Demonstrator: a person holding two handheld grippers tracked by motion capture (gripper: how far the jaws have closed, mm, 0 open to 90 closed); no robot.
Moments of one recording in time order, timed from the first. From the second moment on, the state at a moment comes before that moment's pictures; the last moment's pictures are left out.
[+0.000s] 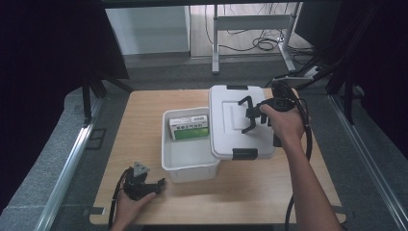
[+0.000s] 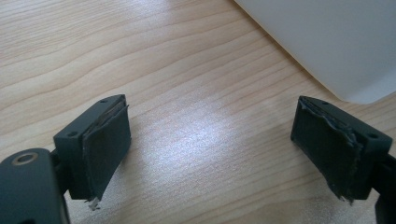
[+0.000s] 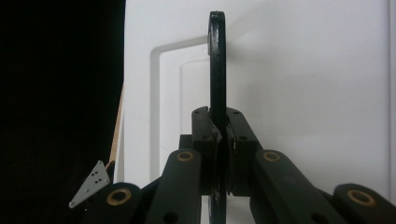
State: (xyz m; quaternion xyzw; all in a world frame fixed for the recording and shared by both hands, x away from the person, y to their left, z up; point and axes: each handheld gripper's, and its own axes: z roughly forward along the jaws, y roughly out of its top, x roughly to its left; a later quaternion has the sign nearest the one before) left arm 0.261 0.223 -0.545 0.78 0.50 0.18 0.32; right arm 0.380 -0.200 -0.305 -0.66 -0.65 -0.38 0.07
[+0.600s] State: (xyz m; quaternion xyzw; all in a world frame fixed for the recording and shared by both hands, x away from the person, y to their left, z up) left arm 0.261 0.223 -0.545 0.78 0.50 0.18 0.32; right arm 0.383 -0.162 -0.299 -0.64 -0.67 -0.38 0.08
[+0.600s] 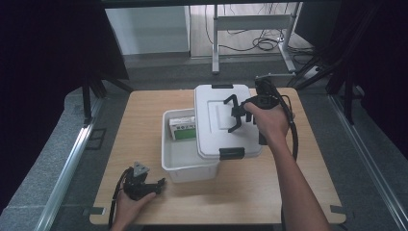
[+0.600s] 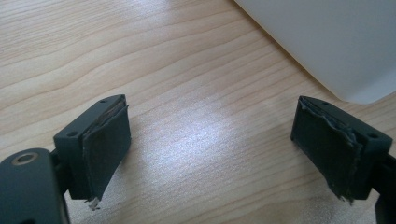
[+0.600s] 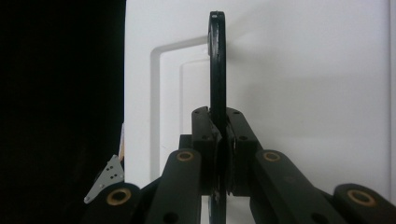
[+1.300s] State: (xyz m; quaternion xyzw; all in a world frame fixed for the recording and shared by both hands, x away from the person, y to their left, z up) left arm 0.261 0.223 -0.545 0.78 0.50 0.18 0.32; right arm 0.388 -0.114 -0.302 -0.63 -0.68 -0.36 0.09
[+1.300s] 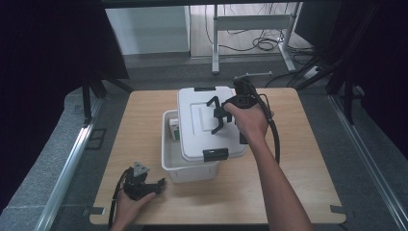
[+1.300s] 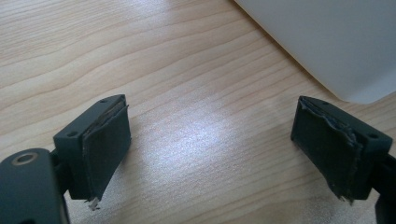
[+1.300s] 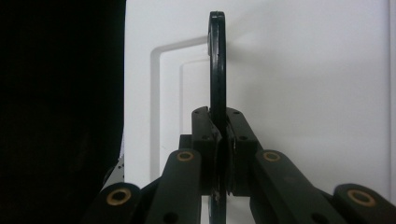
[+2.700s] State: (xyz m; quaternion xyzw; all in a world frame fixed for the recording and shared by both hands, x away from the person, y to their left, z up) left arm 0.260 0.220 -0.545 0.78 0.50 0.18 0.32; right arm 0.392 -0.039 -0.325 -0.64 -0.70 -0.31 0.10
